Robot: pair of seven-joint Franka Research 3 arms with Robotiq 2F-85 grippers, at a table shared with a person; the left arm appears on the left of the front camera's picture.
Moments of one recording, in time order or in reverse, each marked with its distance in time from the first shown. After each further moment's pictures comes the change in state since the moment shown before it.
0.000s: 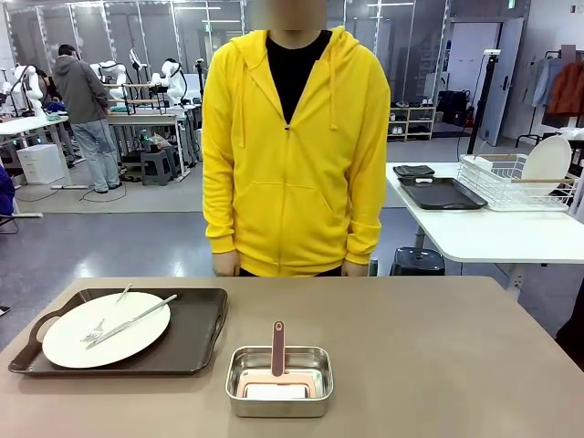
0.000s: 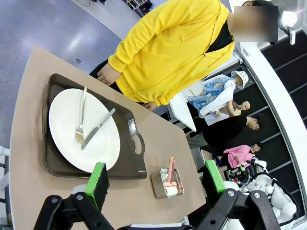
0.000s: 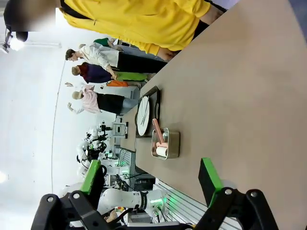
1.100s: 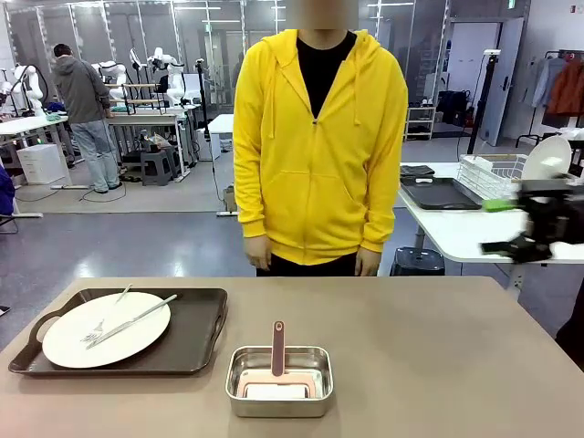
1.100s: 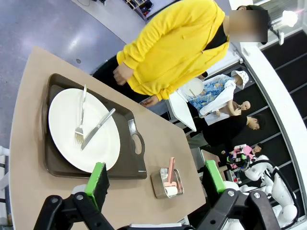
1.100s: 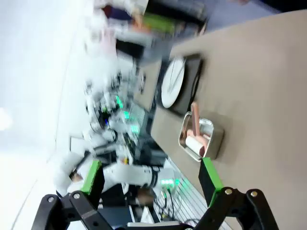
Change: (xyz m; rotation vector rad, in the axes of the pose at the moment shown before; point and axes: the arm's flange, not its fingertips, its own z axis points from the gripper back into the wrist) left arm 0.000 0.000 0.000 0.000 0.000 0.000; right arm 0.016 0.062 -0.169 0.128 0.254 0.112
